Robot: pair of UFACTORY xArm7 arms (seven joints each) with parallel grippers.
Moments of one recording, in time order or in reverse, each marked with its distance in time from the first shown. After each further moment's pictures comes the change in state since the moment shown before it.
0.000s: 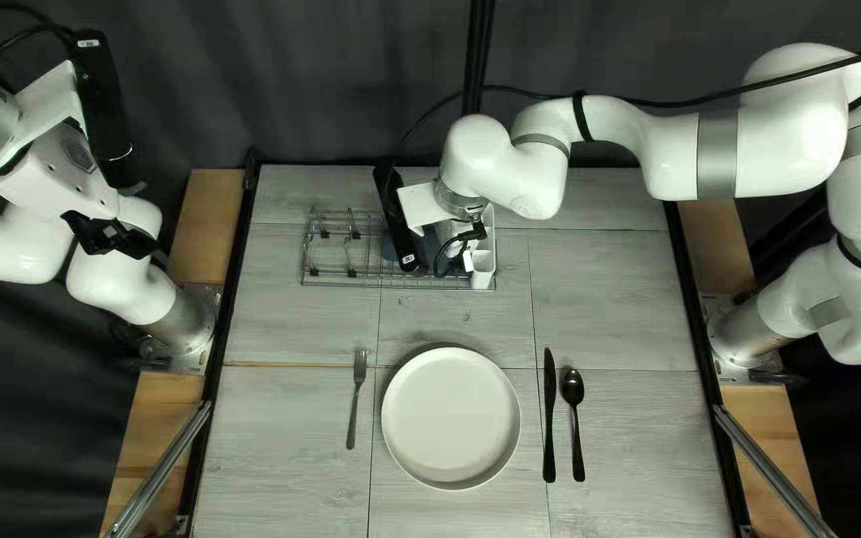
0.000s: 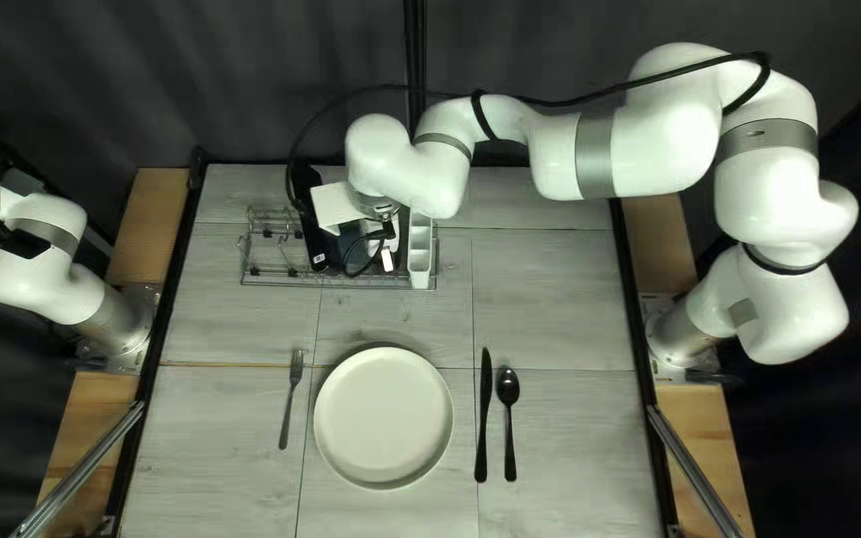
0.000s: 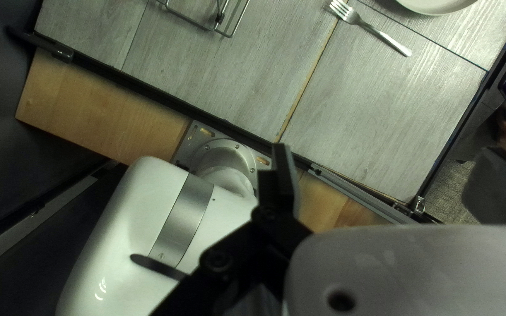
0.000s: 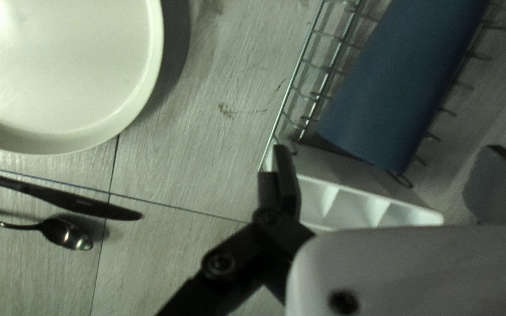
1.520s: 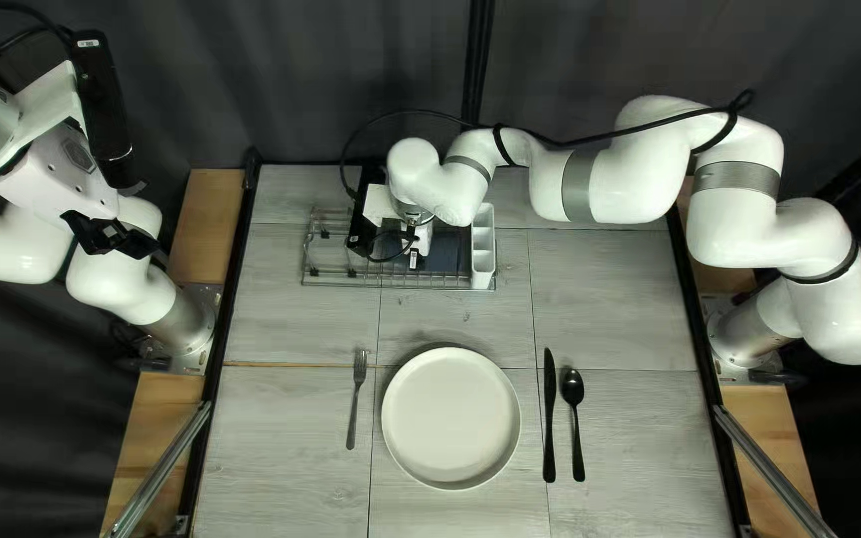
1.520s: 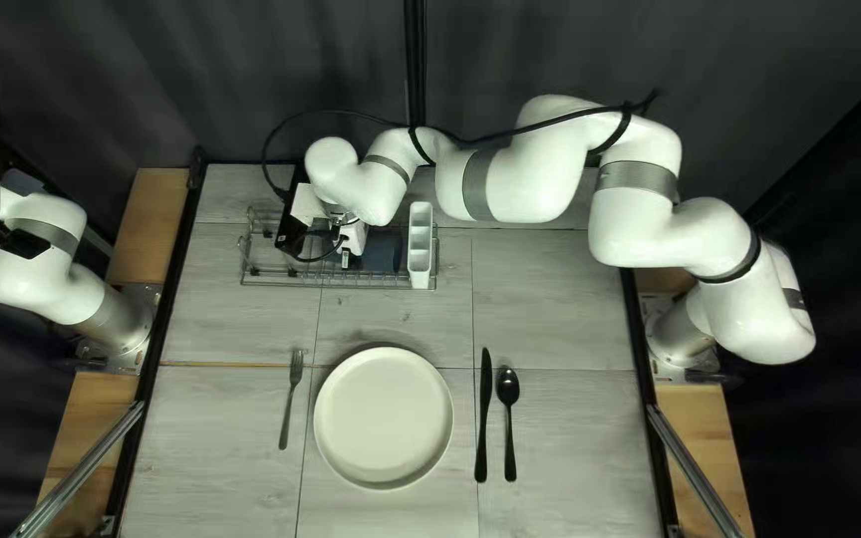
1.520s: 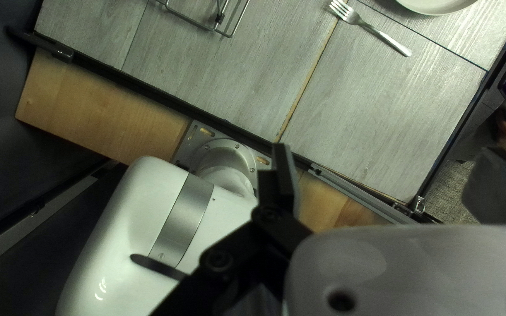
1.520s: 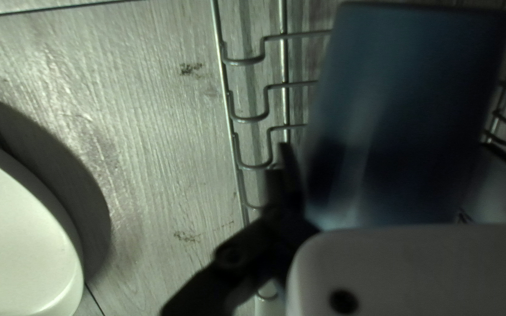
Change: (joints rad) left arm 0.000 0.000 0.000 0.000 0.000 0.000 0.000; right arm -0.109 0.360 -0.010 0.255 0.129 0.041 0.245
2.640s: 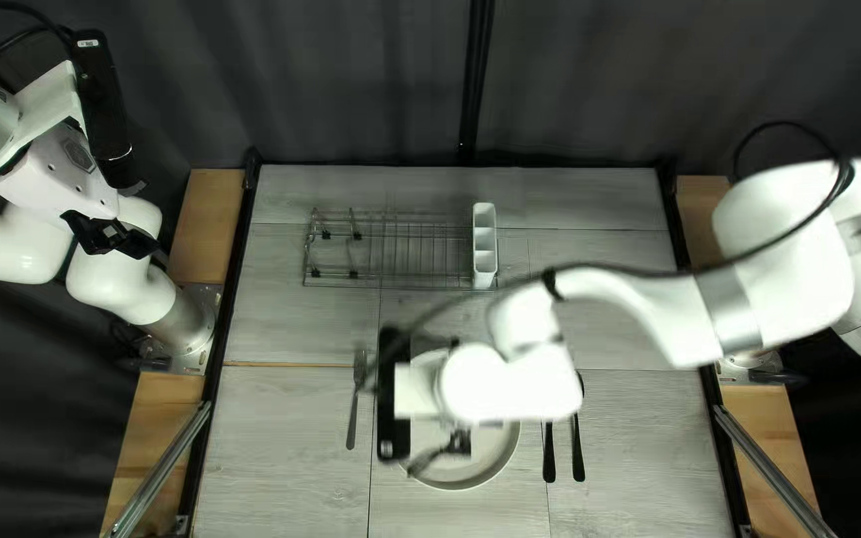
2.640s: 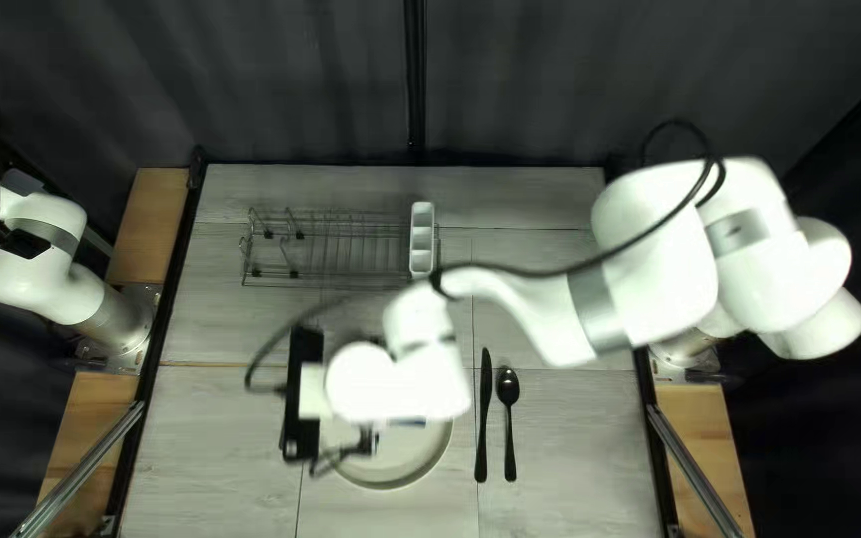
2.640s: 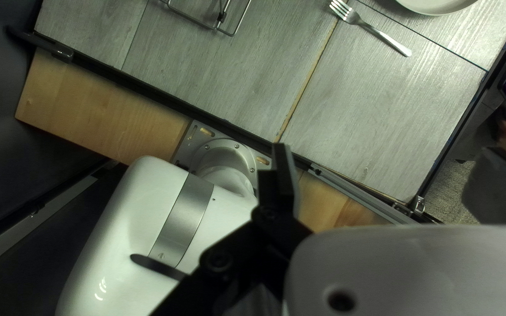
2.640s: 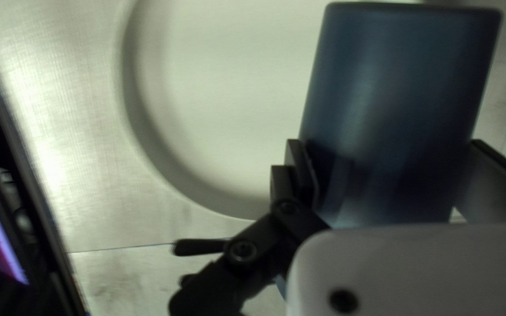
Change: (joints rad) left arm 0.000 0.000 0.000 0.000 0.000 0.000 0.000; right arm 0.581 -0.232 0.073 -0.205 -0.261 -0.004 0.547
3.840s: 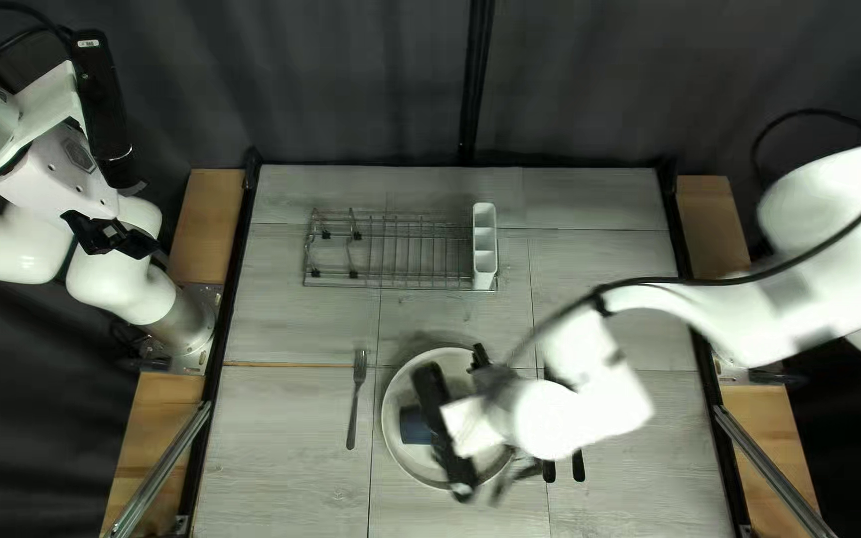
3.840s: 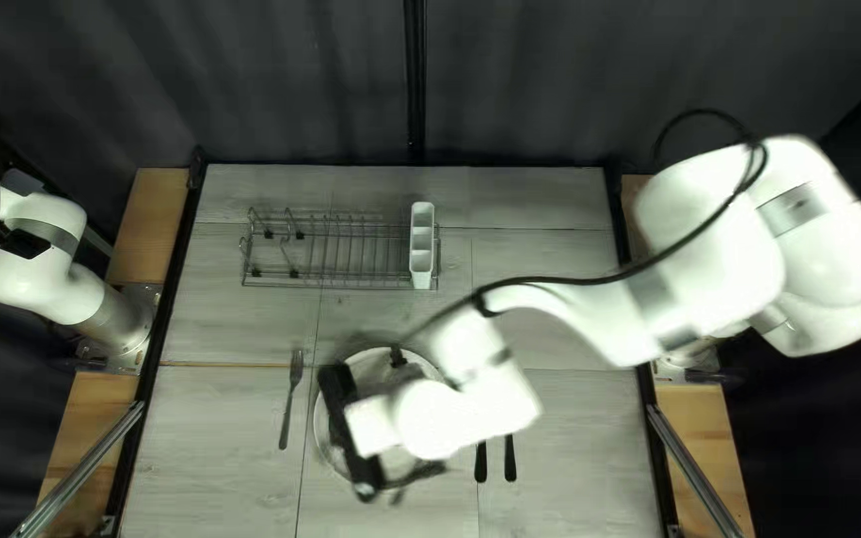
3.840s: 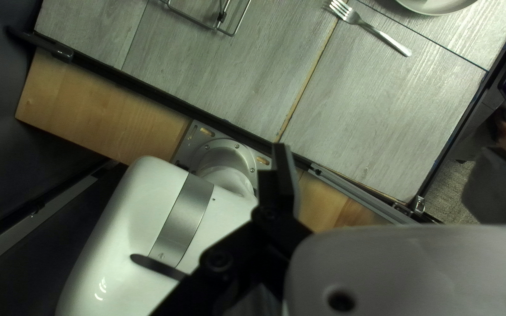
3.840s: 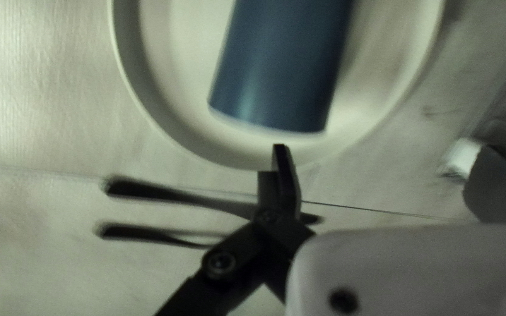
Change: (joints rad) left arm 0.000 0.000 0.000 0.000 0.000 0.000 0.000; right arm 0.108 -0.364 0.023 -0.406 -0.387 -0.105 -0.176
